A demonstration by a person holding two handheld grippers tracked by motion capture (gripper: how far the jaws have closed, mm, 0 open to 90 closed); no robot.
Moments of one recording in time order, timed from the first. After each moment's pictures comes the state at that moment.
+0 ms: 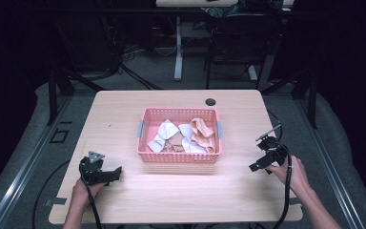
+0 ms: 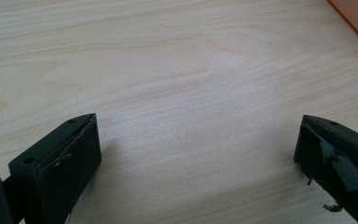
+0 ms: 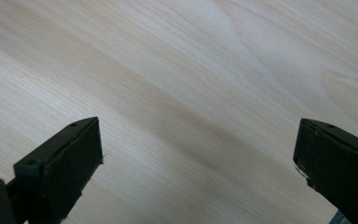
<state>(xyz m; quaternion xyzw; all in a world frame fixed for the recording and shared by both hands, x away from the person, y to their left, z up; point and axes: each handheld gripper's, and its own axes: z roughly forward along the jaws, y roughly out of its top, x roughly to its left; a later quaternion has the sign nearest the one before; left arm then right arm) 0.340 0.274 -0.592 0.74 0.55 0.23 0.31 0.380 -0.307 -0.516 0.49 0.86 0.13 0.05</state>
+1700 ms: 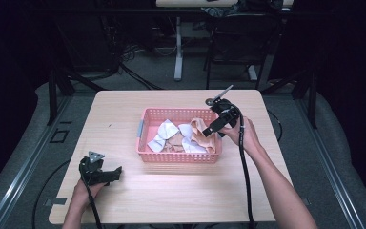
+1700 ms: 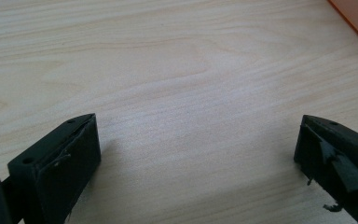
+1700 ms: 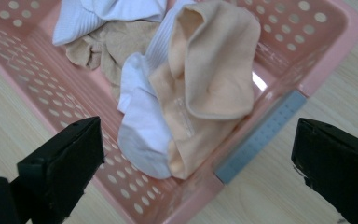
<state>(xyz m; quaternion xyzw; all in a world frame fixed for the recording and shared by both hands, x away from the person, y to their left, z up) 0.340 0.274 -0.592 0.74 0.55 0.23 0.31 0.468 -0.165 -0.445 0.42 0.88 0.21 0.03</state>
